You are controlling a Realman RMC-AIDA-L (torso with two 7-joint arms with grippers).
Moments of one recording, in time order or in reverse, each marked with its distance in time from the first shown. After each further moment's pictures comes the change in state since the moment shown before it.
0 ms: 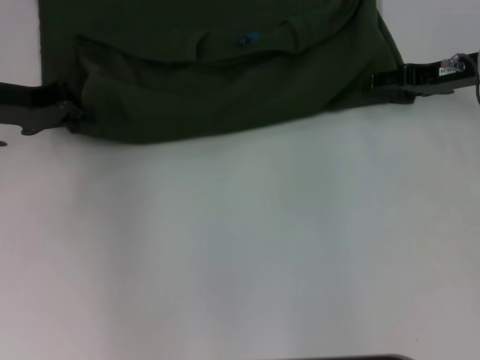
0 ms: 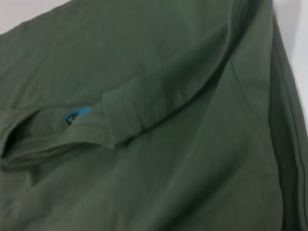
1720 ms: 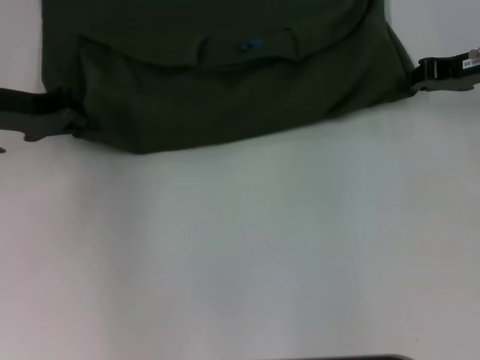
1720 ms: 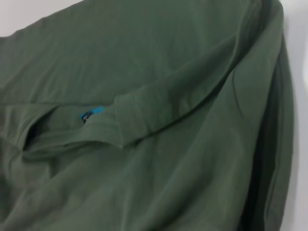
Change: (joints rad) left arm -0.001 0.006 0.007 -0.002 0.000 0.054 0.023; right arm -0.004 -0.064 -0.010 -0.036 0.018 -0.162 0.023
